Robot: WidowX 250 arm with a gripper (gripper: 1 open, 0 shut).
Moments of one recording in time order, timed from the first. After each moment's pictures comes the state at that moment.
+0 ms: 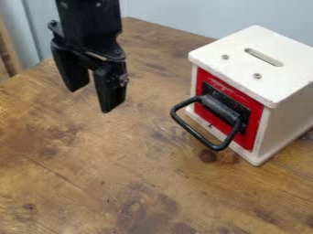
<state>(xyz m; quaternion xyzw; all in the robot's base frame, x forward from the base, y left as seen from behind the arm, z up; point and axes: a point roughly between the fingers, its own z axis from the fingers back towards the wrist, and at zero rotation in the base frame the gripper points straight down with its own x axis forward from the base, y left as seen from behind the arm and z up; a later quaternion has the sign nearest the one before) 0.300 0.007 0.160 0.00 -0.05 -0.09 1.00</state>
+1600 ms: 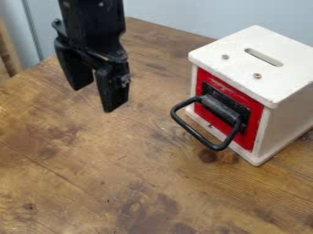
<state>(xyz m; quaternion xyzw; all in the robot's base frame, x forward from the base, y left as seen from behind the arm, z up) 0.302 0.005 0.166 0.00 -0.06 -0.11 0.99</state>
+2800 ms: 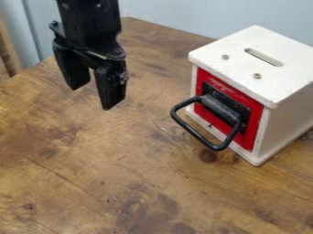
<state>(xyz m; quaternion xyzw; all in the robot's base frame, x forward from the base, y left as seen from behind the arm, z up) 0.307 0.014 0.157 0.00 -0.05 -0.08 1.00</state>
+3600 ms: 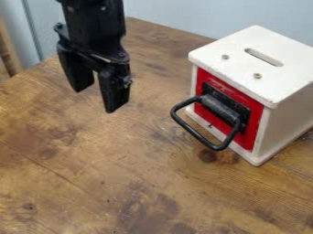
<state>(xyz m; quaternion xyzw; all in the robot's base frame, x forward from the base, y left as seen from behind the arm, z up) 0.307 0.008 0.156 0.00 -0.05 -0.09 0.99</state>
